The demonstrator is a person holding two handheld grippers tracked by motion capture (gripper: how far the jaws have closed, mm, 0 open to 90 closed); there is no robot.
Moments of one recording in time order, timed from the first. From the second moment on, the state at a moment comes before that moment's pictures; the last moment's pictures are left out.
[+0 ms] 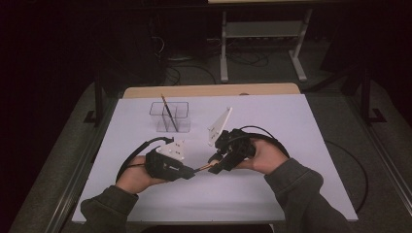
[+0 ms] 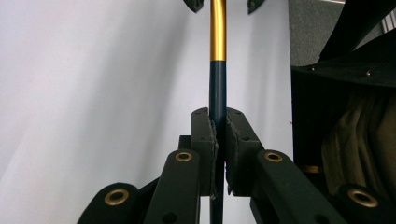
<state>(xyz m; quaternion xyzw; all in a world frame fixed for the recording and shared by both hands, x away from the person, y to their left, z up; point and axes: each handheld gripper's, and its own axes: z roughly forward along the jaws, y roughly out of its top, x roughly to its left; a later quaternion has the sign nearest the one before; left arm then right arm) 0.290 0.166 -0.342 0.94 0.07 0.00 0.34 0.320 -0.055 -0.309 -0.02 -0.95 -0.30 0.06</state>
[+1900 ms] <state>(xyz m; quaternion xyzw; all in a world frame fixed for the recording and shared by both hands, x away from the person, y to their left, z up) 0.299 0.148 -0.328 0.93 0.07 -0.01 0.36 0.317 -0.043 -0.286 0.00 -0.95 -0.30 0.04</state>
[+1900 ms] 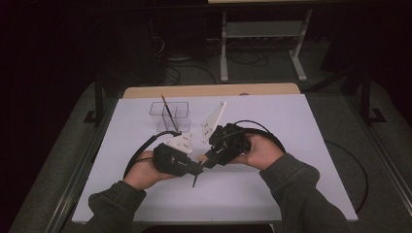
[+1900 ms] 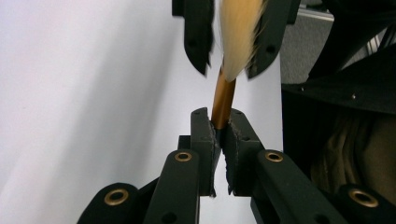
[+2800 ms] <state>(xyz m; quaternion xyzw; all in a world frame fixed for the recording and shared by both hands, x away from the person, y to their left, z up) 0.321 0.171 -0.315 0.91 0.13 0.00 0.39 0.332 -0.103 -0.318 -0.09 -0.92 -0.38 0.03</state>
